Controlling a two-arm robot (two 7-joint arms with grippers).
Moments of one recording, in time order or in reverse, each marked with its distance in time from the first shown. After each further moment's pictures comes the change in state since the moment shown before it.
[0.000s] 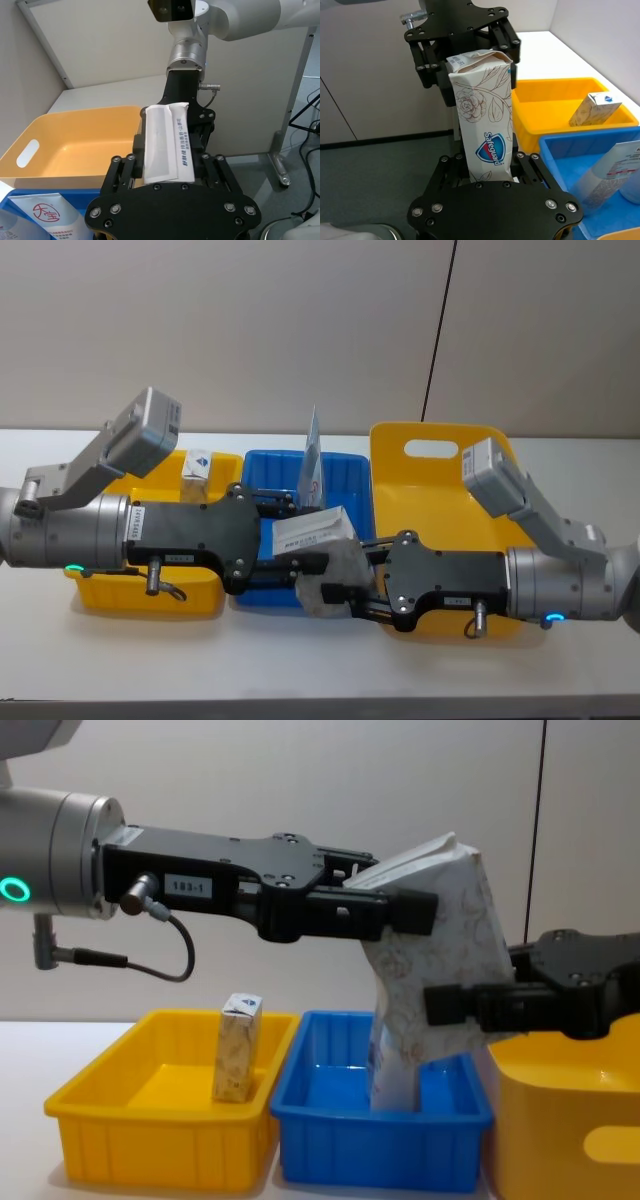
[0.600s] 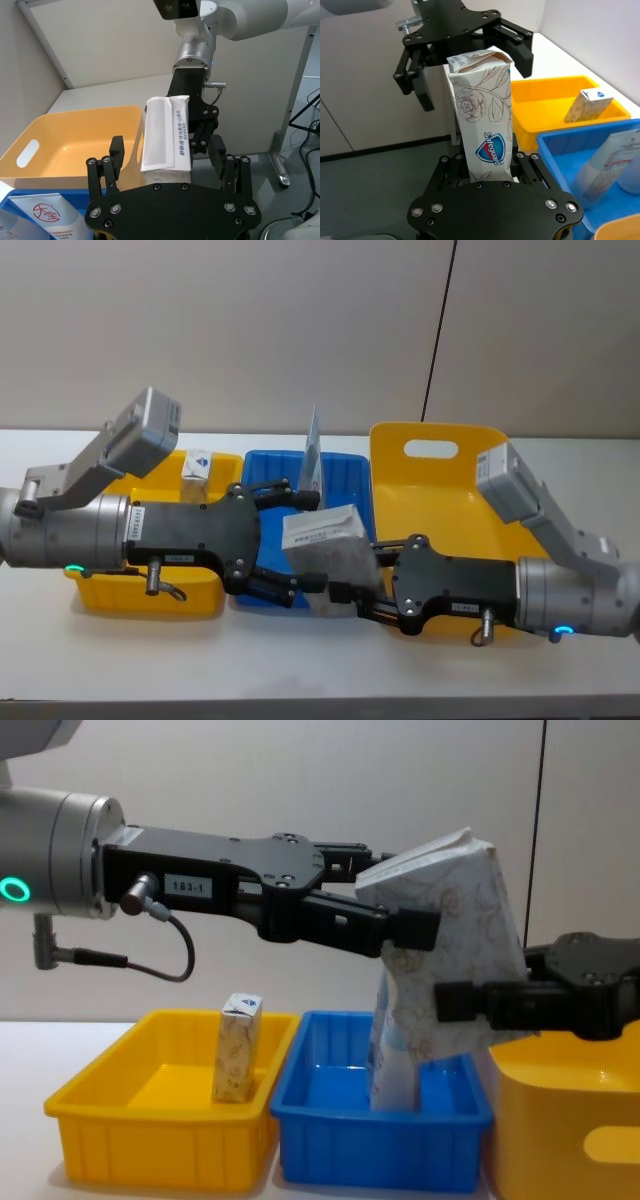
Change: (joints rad) left arm 0.000 0.000 0.000 0.000 0.000 0.000 0.000; right arm -0.060 0.025 0.025 -0.054 0.036 0.008 -0.065
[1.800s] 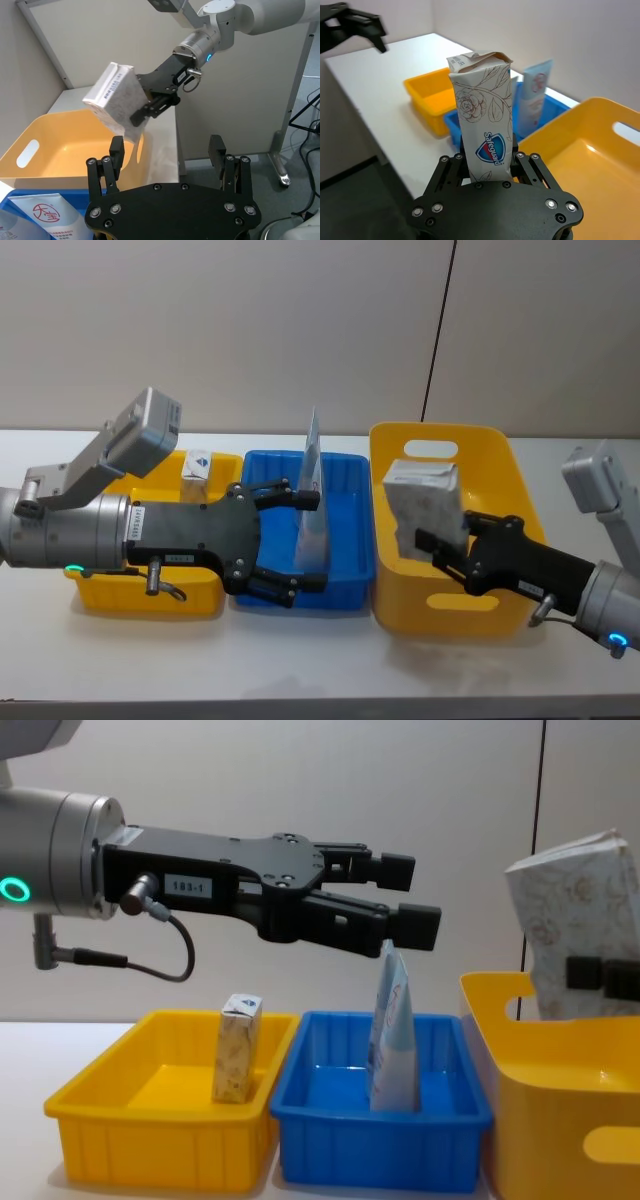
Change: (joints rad) left arm 0.000 0.000 0.000 0.000 0.000 0.000 0.000; right arm -0.222 0.068 0.175 -0.111 0.046 -0.006 -0.385
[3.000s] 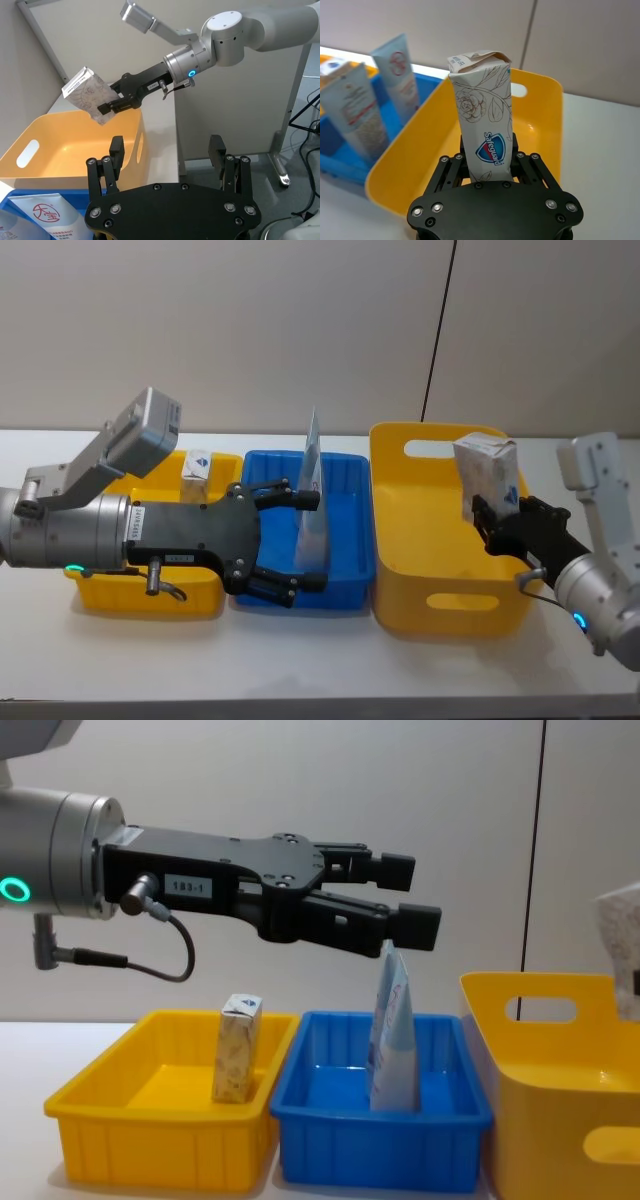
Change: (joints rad) left arm 0.000 0.000 0.000 0.000 0.000 0.000 0.000; right arm -0.032 -0.205 0.042 -0.022 -0.166 0.186 -0.562
